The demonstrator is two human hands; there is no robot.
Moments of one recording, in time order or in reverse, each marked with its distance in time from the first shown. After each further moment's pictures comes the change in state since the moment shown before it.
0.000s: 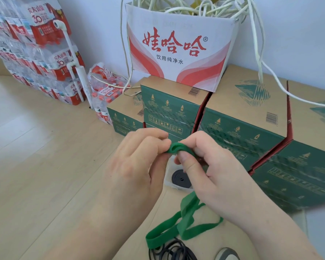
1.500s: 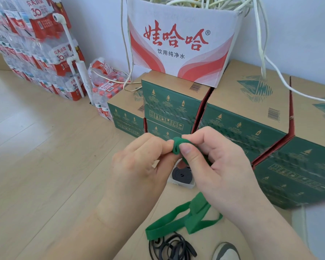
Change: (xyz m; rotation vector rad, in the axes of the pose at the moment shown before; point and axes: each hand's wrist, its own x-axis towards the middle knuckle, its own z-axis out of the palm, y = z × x) left_hand -0.003 0.003 0.007 -0.081 0.017 -0.061; right_hand -0.001 -0.008 0.012 0.198 0.190 0.110
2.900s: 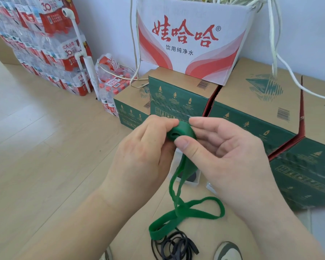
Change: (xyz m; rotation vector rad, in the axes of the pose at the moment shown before) left_hand 0.009 -0.010 -0.005 0.124 -0.029 0.115; right_hand 0.004 -0.014 0.003 0.247 0.107 0.167
